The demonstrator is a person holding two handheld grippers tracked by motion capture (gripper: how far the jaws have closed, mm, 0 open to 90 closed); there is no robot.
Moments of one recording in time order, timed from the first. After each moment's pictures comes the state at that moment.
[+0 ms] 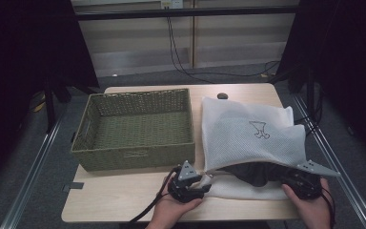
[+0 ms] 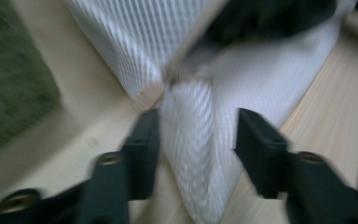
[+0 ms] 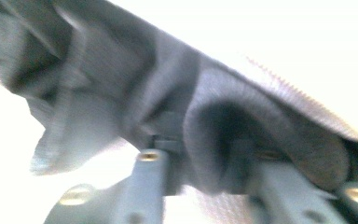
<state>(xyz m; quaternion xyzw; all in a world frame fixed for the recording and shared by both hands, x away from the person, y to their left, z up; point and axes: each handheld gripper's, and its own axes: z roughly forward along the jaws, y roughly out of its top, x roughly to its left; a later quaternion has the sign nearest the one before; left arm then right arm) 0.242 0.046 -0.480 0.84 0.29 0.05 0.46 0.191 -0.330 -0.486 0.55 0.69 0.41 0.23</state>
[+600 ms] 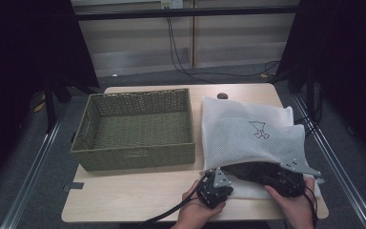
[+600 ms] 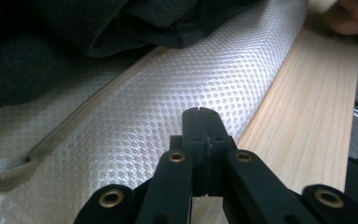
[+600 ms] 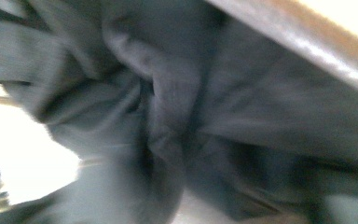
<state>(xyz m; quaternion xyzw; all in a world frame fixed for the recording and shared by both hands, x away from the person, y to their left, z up) 0.229 -0.033 -0.505 0.88 0.23 0.02 0.42 0.208 -0.290 -0.496 0.56 0.69 0.38 0.25</state>
